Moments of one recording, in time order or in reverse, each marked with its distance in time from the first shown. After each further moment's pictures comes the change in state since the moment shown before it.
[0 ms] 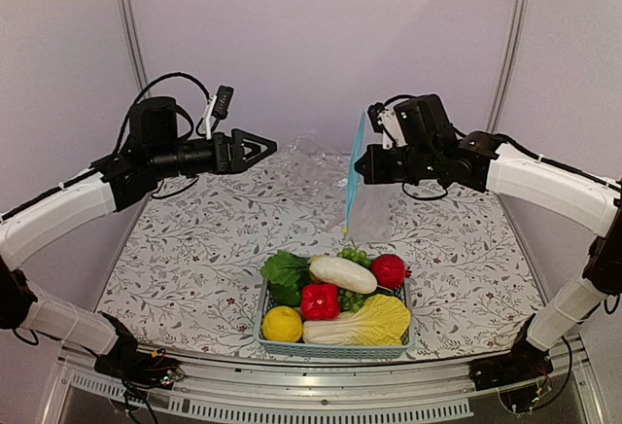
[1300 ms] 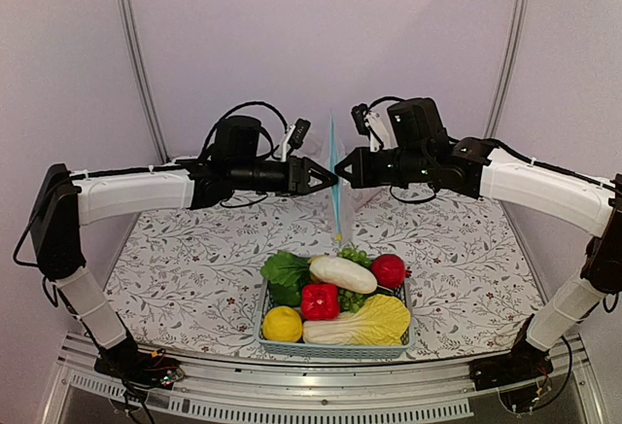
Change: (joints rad) left arm -0.182 0.438 0.130 0.209 0.055 -0.176; right arm 0.037 0.021 -0.029 0.137 -0.172 0.011
